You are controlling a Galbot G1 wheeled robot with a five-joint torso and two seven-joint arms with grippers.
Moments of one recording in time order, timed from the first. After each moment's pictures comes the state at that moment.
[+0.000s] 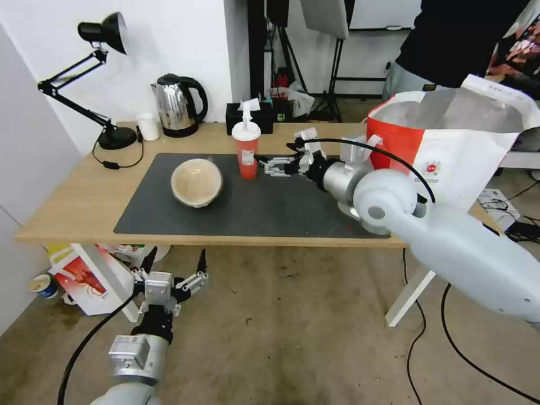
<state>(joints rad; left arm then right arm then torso) 1.80 -1.50 -0.55 -2.30 0.00 0.00 0.00 -0.23 0.82 -0.38 1.91 1.24 -0.42 0.29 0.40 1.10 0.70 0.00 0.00</state>
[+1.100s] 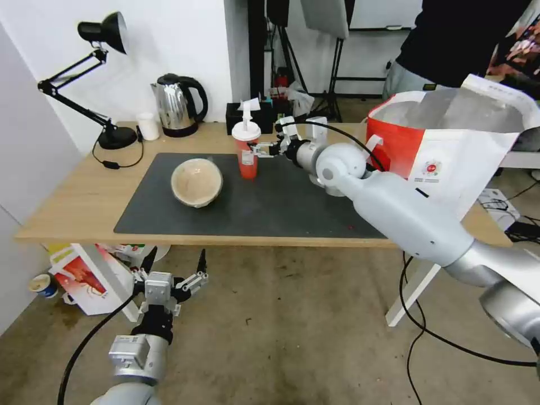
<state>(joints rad) 1.80 -1.50 -0.55 -2.30 0.00 0.00 0.00 -0.09 1.12 -0.45 1.42 1.13 -0.43 0.18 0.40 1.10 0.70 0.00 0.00</state>
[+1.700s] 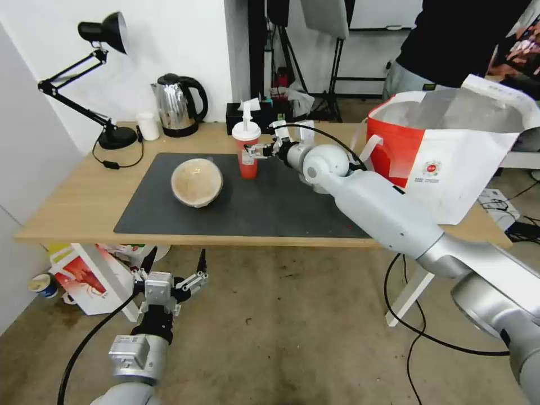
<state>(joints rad) 1.80 -1.50 -0.55 -2.30 0.00 0.00 0.00 -0.09 1.21 -0.45 1.24 1.06 -0.40 0.15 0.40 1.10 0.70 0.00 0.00</state>
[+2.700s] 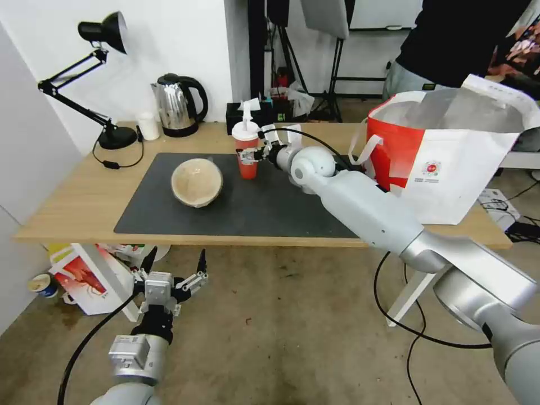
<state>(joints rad) 1.80 -1.50 -0.55 -2.30 0.00 0.00 0.00 -0.07 1.27 -0.48 1.19 1.04 -0.41 0.13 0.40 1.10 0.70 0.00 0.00</state>
